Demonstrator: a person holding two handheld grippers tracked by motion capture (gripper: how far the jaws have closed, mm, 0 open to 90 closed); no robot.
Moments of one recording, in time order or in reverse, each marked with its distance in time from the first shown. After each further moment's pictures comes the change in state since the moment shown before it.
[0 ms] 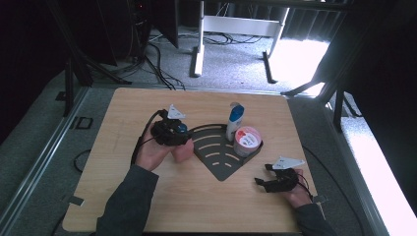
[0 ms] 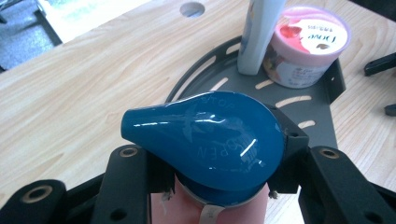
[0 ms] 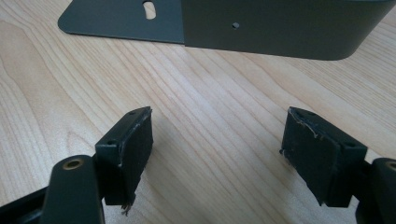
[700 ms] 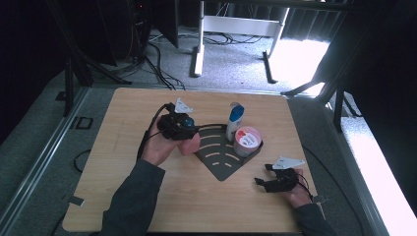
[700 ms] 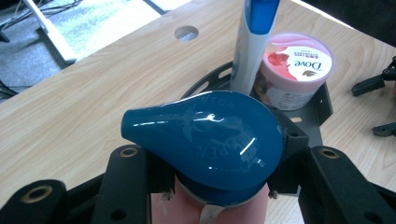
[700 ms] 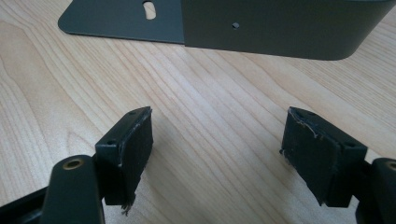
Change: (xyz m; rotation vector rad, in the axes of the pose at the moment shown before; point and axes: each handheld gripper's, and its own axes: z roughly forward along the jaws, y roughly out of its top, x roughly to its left) left arm -0.009 0.024 0.000 -0.032 -0.004 0.023; right arm 0.000 0.000 0.000 0.000 0.000 0.002
